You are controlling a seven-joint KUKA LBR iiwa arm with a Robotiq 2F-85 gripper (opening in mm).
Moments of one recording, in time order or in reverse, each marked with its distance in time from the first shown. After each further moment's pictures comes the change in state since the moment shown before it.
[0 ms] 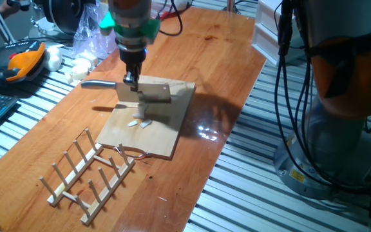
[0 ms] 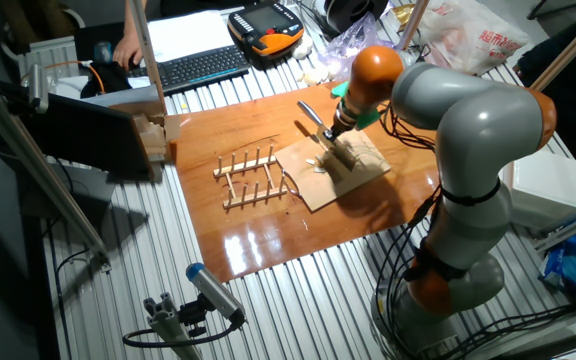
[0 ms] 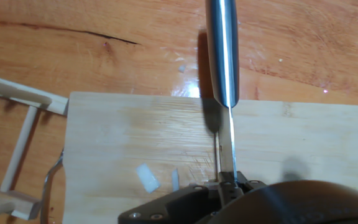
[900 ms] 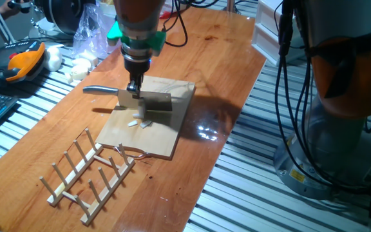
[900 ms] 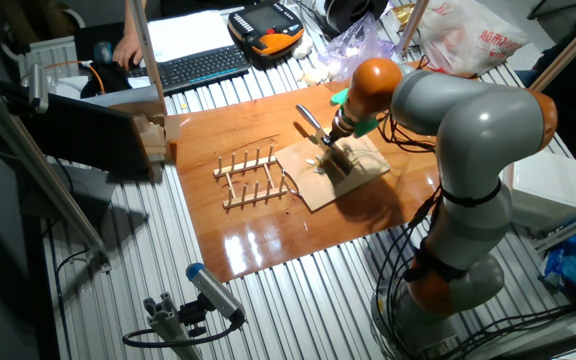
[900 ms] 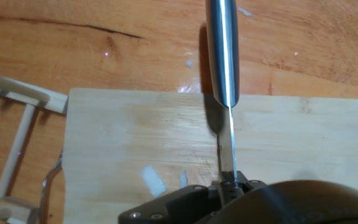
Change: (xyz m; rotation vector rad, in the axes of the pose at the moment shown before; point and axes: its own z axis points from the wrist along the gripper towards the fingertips) arm -0.001 0.009 -0.005 -0.009 0.002 0.019
